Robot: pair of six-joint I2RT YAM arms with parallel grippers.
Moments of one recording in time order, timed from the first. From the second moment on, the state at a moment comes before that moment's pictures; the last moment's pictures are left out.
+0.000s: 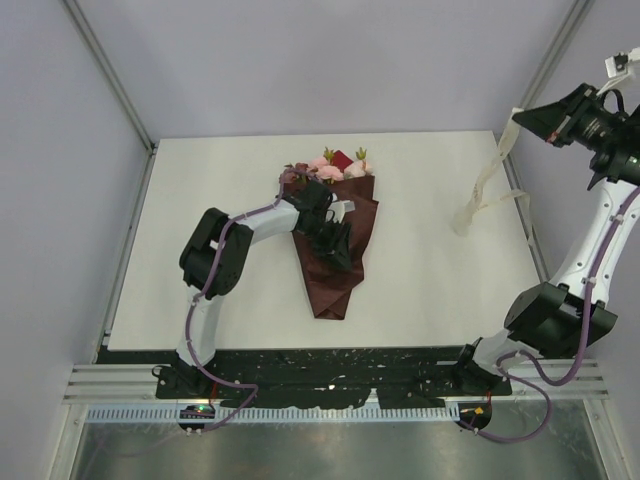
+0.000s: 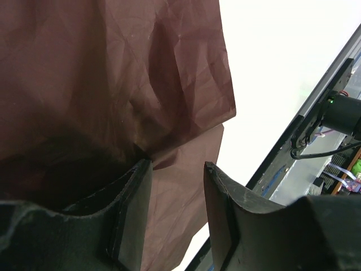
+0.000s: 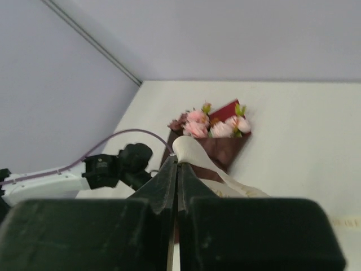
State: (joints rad) left arm -0.60 2.13 1.49 -0.52 0.68 -0.26; right arm -0.56 1.50 1.83 -0.34 -1.20 0.50
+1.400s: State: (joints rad) left arm -0.59 2.15 1.50 -0.52 0.72 -0.29; right arm -0.22 1.65 1.44 -0.95 -0.41 -0.58
